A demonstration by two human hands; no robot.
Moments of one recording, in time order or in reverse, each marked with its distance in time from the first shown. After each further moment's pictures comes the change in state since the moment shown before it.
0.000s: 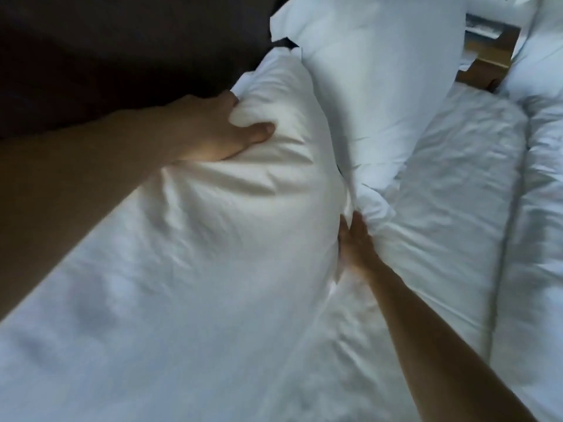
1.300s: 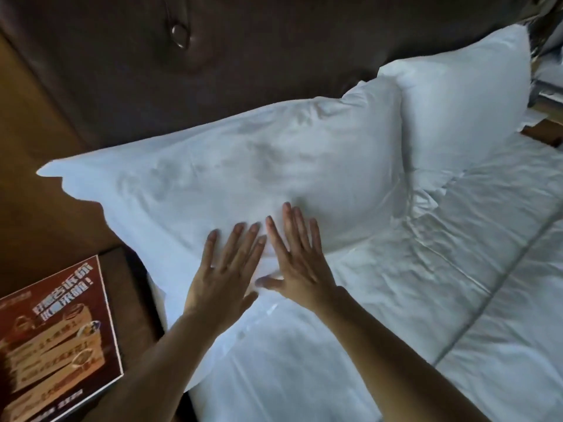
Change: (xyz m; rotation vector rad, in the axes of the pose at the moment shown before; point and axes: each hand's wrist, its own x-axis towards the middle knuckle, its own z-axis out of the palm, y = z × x) left_hand -0.411 -0.115 0.191 0.418 0.313 0.105; right_hand -0.336 -0.057 0.089 -0.644 0.062 -1.288
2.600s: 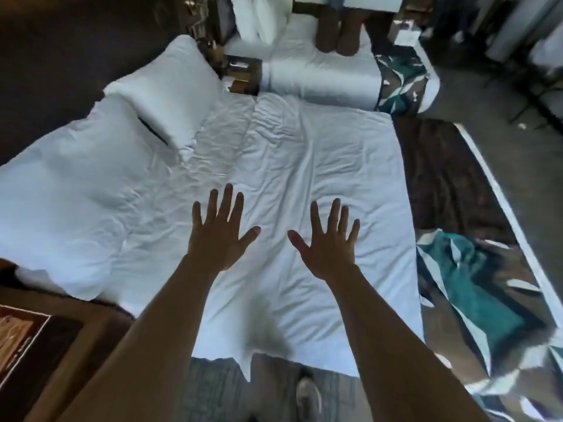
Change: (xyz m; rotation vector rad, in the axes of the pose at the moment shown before) left_hand -0.295 0.301 -0.412 -0.289 0.006 0.504; right_hand -0.568 -0.204 -0.470 -0.150 -0.094 1.351
